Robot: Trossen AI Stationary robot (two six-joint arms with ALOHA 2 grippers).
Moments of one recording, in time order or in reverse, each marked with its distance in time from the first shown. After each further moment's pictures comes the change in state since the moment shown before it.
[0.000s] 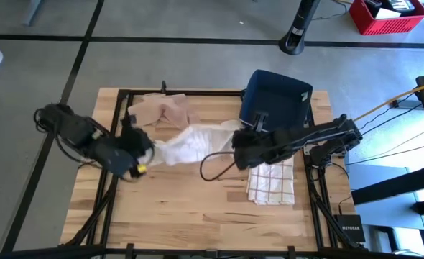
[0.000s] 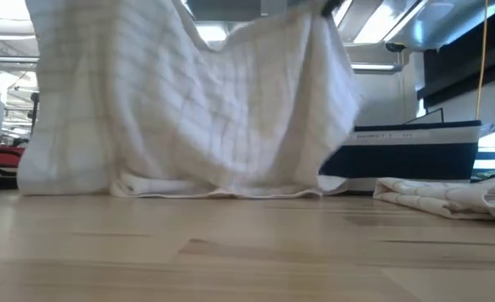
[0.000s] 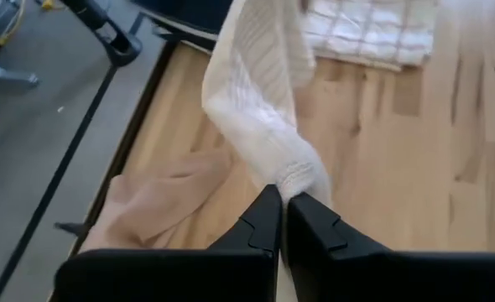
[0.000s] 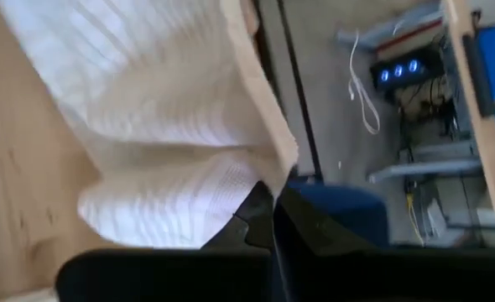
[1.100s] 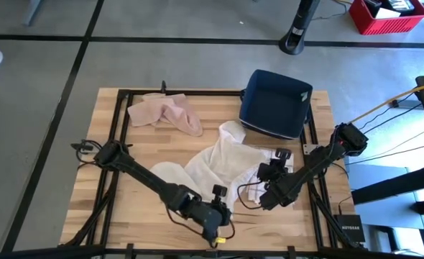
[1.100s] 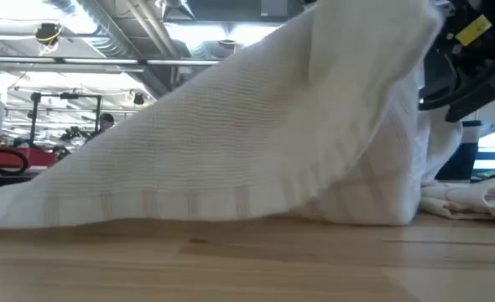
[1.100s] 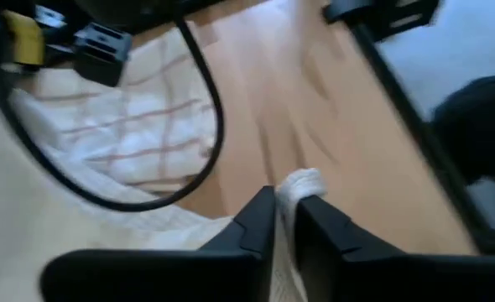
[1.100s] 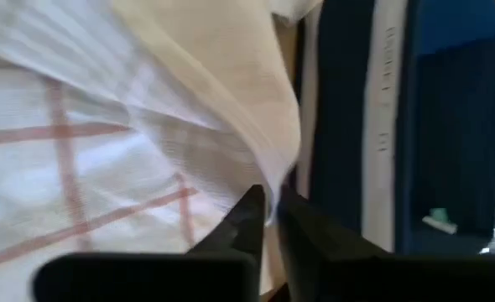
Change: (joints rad) left arm 0.045 0.733 -0.001 1.067 0.338 0.530; right arm 0.348 -0.001 -0.668 -0.044 -0.179 0.704
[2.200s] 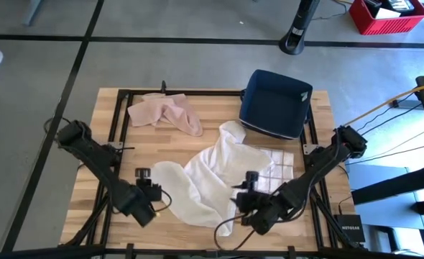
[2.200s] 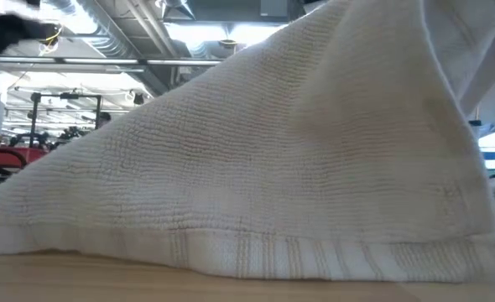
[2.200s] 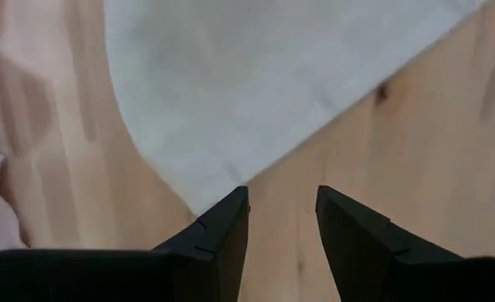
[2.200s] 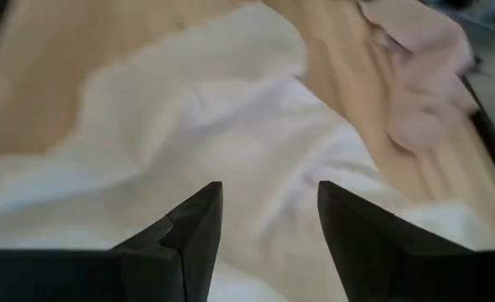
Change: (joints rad) left arm -0.270 -0.477 -0.666 -0.743 0.040 -0.756; right arm 0.066 0.038 0.231 0.808 0.095 -0.540
